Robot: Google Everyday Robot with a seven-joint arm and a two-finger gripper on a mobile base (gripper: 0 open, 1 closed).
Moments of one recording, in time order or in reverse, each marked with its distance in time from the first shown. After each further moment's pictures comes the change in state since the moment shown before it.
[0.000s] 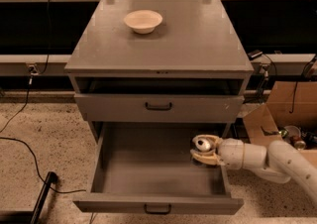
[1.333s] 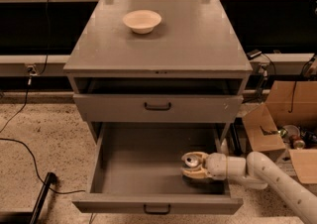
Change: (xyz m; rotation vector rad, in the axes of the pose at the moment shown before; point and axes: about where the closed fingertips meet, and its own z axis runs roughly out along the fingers) arm 0.113 0.016 0.041 -0.097 -0.009 0.096
